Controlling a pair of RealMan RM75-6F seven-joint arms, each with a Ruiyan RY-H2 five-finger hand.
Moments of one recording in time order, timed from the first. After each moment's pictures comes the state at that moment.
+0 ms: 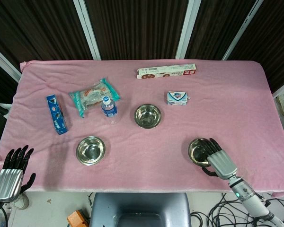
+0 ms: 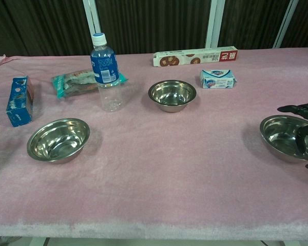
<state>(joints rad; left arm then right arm) -0.06 -1.28 0.01 -1.44 1.60 1.55 0.12 0.33 -1.46 -0.08 -1.15 -1.69 1.25 -0.03</state>
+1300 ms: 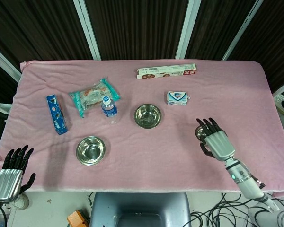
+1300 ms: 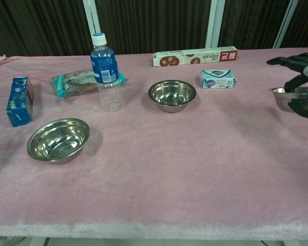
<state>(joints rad) -0.05 -1.27 0.01 -1.44 1.60 1.55 0.11 0.45 -1.38 0.06 -1.28 -1.59 1.18 -0.17</state>
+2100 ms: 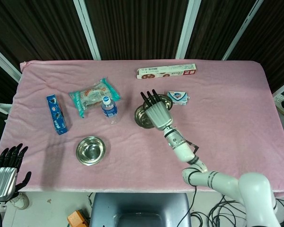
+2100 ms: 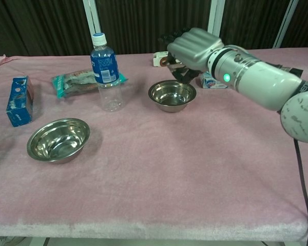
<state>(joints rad) -0.06 -1.24 0.00 -1.44 1.57 1.54 0.05 0.96 -1.82 0.31 -1.01 -1.25 0.91 -0.72</state>
